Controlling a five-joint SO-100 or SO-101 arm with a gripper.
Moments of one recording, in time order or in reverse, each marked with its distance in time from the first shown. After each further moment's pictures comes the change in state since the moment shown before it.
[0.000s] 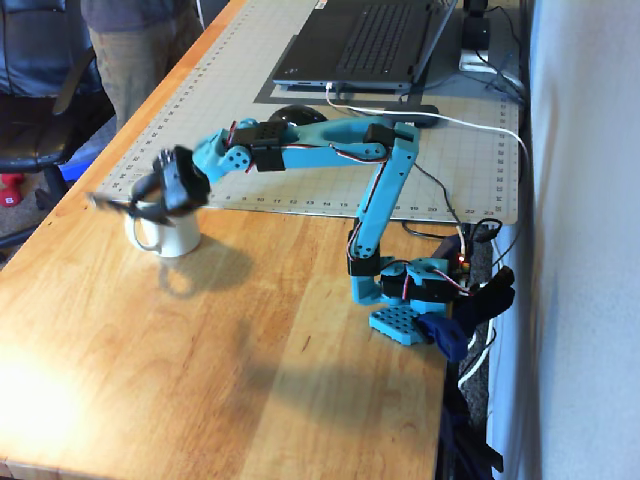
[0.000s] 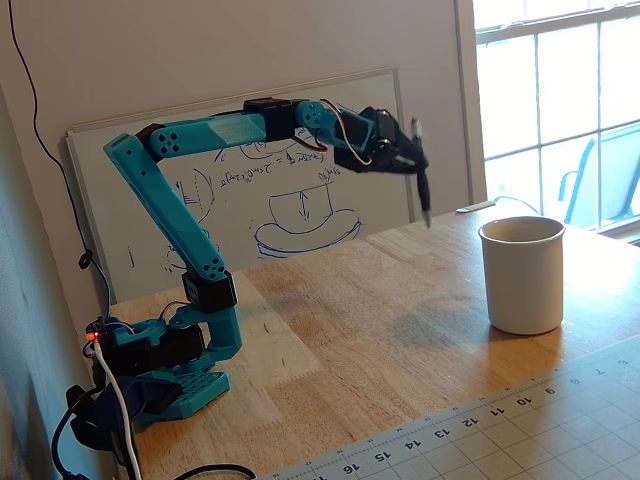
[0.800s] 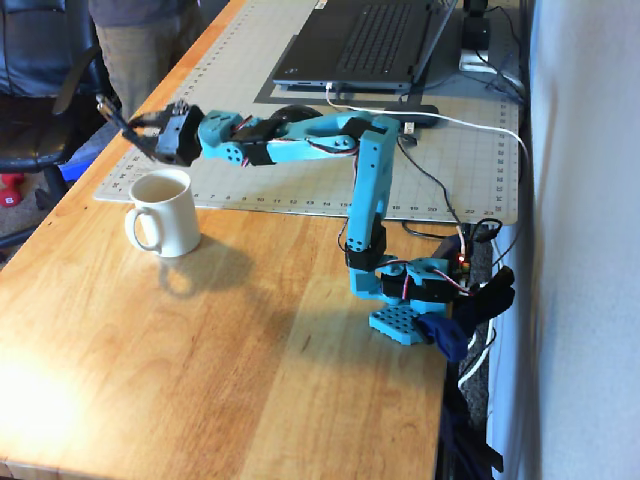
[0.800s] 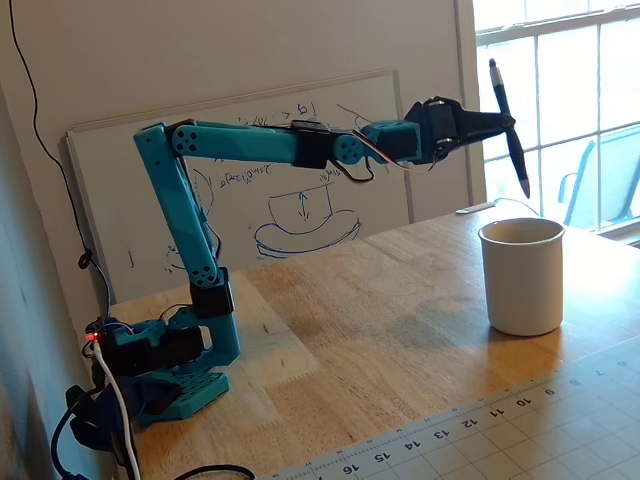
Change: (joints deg) arm 16.7 -13.5 0.0 -34.9 5.1
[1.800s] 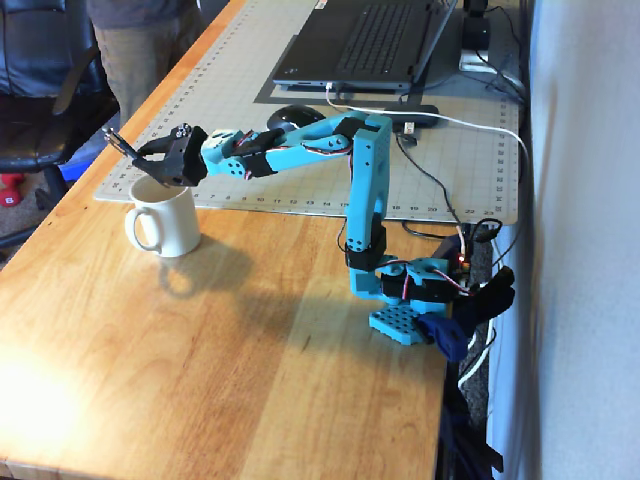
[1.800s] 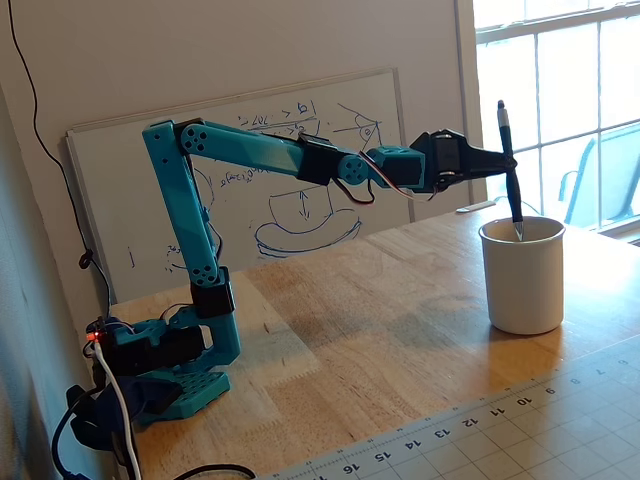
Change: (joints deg) arm 0.0 -2.1 4.7 -0.4 0.0
